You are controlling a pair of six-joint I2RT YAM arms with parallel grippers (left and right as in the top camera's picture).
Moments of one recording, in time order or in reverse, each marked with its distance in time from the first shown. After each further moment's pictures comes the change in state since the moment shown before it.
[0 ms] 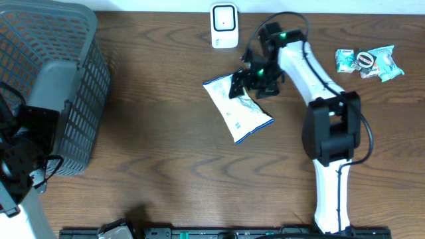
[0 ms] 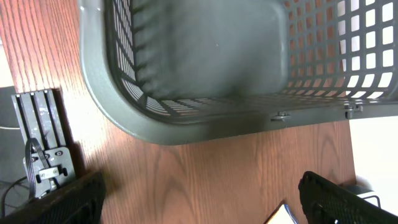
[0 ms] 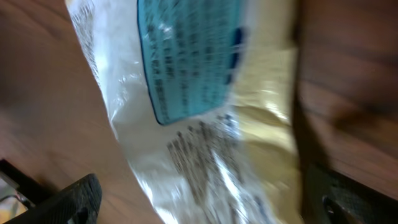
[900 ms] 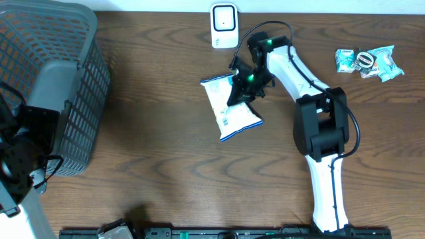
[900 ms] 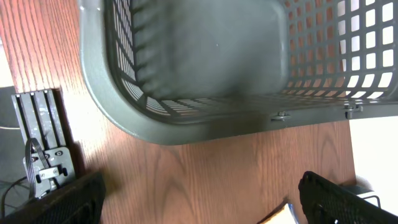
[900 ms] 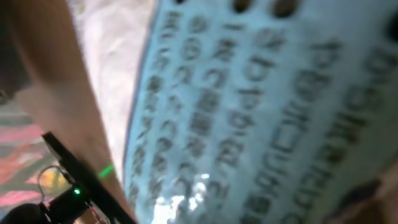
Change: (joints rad) left arm 0.000 0.000 0.000 0.000 0.000 0.000; right arm 0.018 0.079 0.032 0.005 -0.190 -0.034
